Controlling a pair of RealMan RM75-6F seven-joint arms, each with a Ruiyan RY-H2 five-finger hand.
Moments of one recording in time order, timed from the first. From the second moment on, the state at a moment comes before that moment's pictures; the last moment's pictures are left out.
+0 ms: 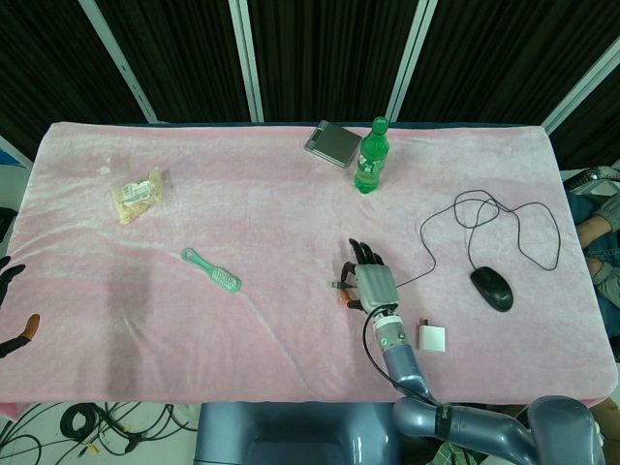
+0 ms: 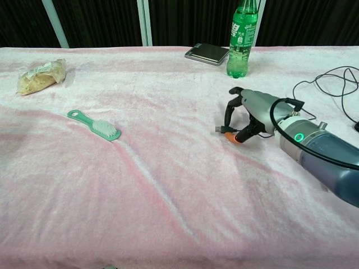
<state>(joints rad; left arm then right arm) -0.07 -1.09 -0.09 -1.62 1.41 1.49 -0.01 0.68 -1.86 0.28 -1.35 -0.91 1.06 -0.43</state>
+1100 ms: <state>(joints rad) -0.06 -1.10 -0.09 -1.62 1.41 1.50 -0.01 0.40 -1.34 0.16 -1.96 -1.55 1.41 -0.11</state>
